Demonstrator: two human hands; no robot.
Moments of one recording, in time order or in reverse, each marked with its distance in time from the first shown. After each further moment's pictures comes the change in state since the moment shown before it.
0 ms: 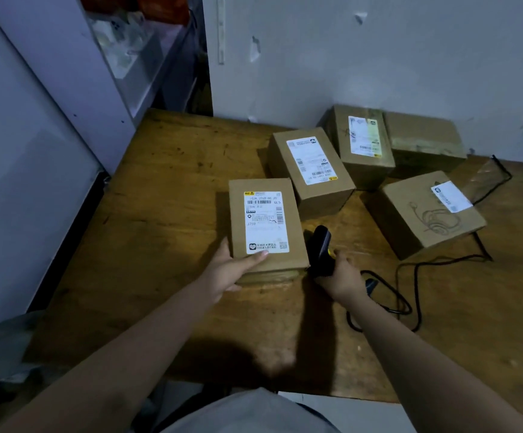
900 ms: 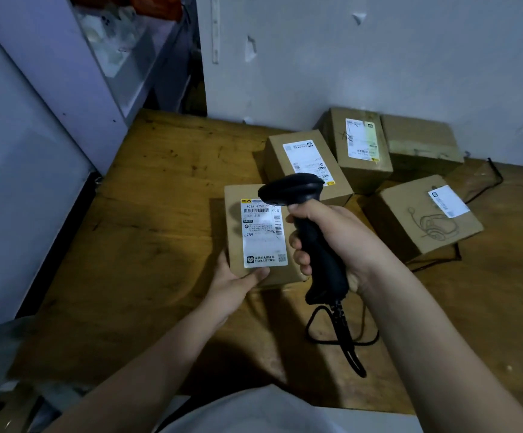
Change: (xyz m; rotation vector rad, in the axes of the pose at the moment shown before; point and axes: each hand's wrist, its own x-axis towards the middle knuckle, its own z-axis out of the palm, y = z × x) left_hand 0.016 -0.030 0.020 -0.087 0.095 0.182; right_hand -0.111 -0.112 -0.130 1.115 -0.496 -0.155
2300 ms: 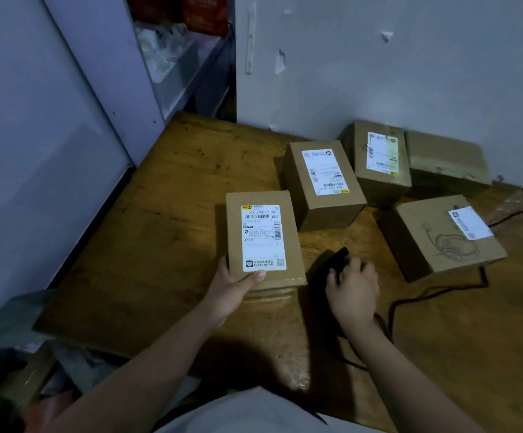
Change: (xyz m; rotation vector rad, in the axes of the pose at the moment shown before) left_hand -0.019 -0.022 -0.003 -0.019 0.078 0.024; right_hand 0.059 0.138 -0.087 -1.194 0.711 -0.189
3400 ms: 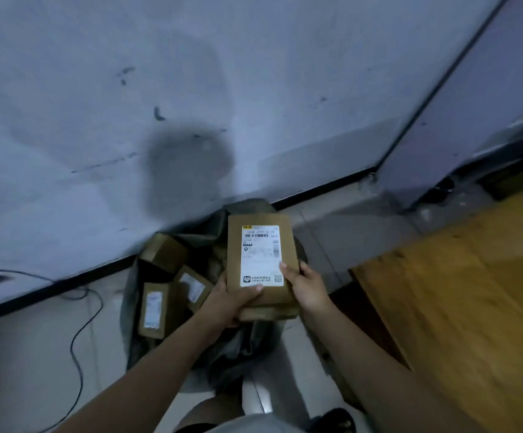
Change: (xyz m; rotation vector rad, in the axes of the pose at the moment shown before) left_hand -0.256 -0.177 -0.406 -0.589 0.670 -0.152; right_hand -0.366 -0.381 0.208 0.541 -1.213 -0.298
